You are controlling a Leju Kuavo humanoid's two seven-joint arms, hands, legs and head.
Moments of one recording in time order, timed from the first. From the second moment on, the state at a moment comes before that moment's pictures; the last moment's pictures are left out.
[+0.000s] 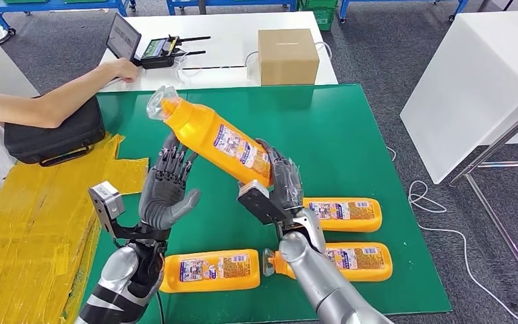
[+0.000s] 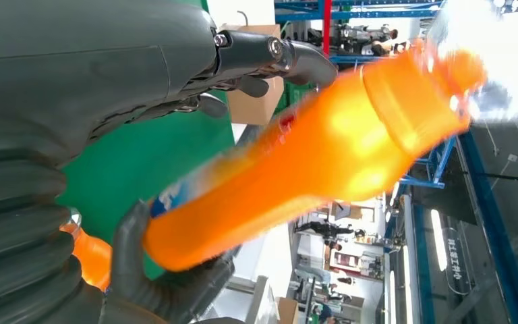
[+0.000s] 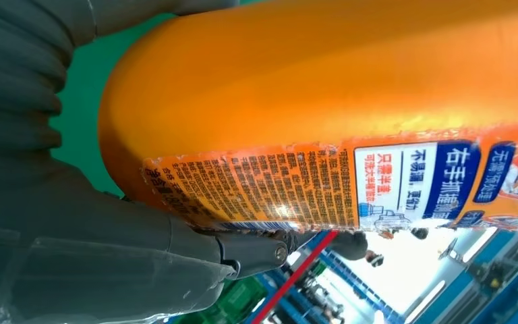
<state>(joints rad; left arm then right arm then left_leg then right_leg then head) -0.19 -0.10 -0.37 -1.48 0.26 -0.07 -0.37 -0.46 0.28 0.43 -0.83 0.51 -0.48 -0.32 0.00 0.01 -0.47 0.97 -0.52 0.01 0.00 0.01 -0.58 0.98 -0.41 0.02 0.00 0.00</state>
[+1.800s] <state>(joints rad) -0.12 -0.17 -0.30 -1.52 0.44 0.13 -0.43 -0.47 0.36 0.69 -0.64 0.54 -0.50 -0.31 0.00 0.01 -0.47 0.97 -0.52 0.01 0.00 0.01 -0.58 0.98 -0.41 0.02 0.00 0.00</state>
